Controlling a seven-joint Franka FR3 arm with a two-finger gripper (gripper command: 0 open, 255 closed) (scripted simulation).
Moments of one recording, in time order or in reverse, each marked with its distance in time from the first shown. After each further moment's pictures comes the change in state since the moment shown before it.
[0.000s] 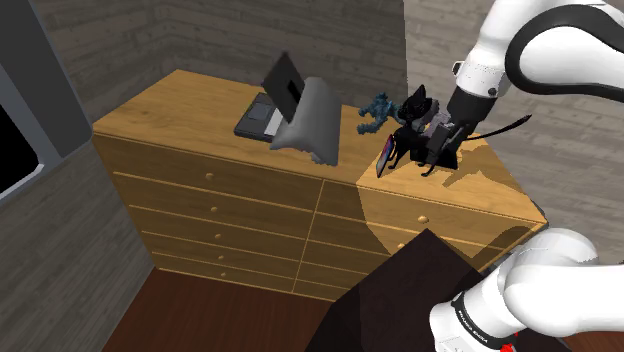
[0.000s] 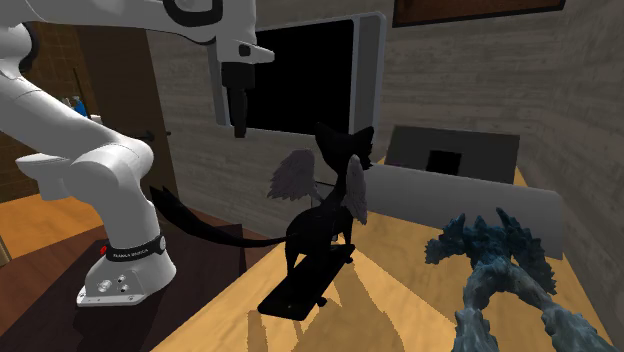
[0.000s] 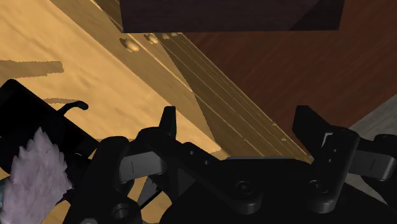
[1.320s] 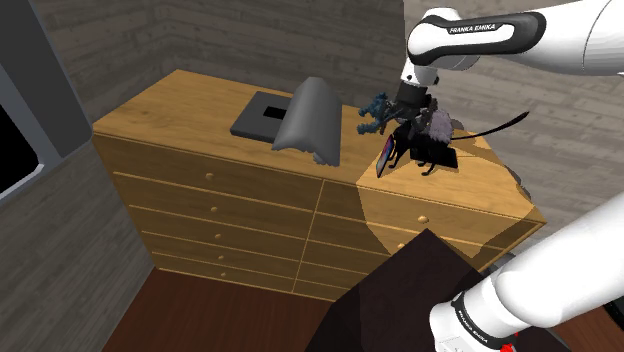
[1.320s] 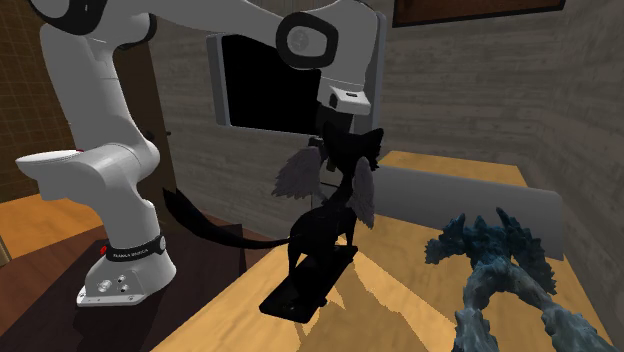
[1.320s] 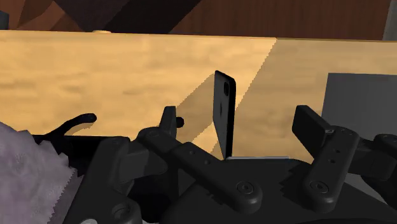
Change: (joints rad) arm -0.182 0.742 -0.118 0.441 0.152 0.163 0.396
